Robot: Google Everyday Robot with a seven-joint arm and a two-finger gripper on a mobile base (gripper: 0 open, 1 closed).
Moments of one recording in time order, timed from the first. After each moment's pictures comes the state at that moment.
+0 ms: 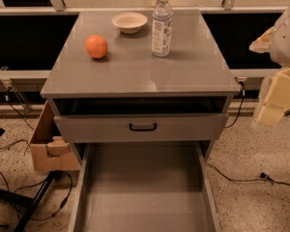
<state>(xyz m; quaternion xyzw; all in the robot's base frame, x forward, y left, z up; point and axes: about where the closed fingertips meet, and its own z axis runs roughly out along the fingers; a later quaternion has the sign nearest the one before) 0.438 -0.217 0.976 -0.60 0.78 -0.03 0.16</state>
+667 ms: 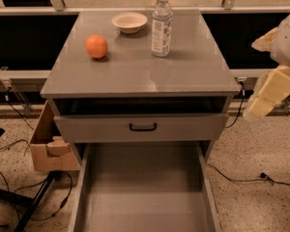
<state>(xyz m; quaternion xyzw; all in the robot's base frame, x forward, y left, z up) 0.466 -0.228 0.965 -0.57 0.80 -0.01 0.22</state>
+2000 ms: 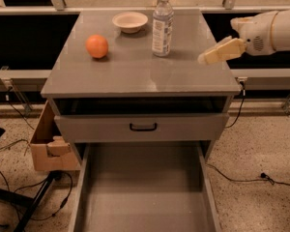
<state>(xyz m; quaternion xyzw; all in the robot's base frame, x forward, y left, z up) 0.655 -0.217 0.955 -0.40 0.75 0.14 0.51</state>
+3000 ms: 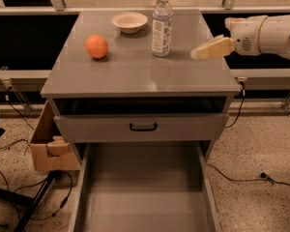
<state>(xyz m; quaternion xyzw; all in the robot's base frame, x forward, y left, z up) 0.691 -0.206 0.949 -0.37 0.73 0.16 0.55</state>
